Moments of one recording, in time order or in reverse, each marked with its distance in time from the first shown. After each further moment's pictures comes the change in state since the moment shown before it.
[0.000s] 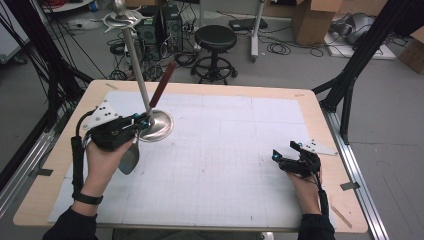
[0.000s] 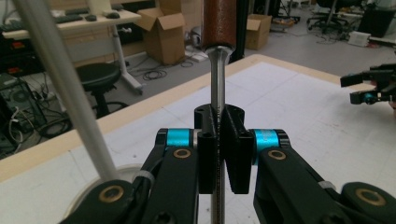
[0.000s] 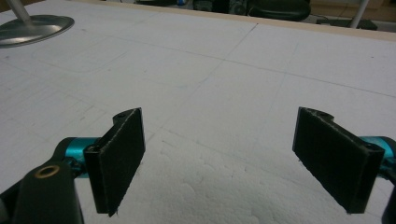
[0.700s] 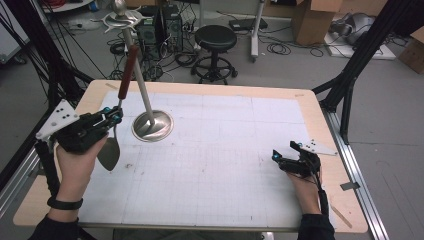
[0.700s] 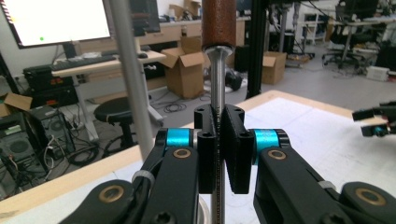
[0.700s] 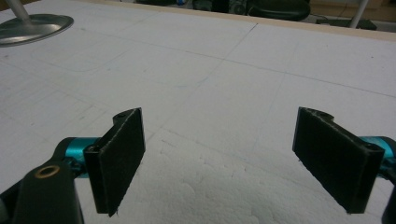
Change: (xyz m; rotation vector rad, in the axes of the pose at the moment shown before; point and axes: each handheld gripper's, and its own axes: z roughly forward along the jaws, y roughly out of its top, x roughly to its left) left arm 0.017 0.010 -0.054 -0.157 0.080 0.012; right arm 0.001 0.000 0.000 0.002 -0.002 0.002
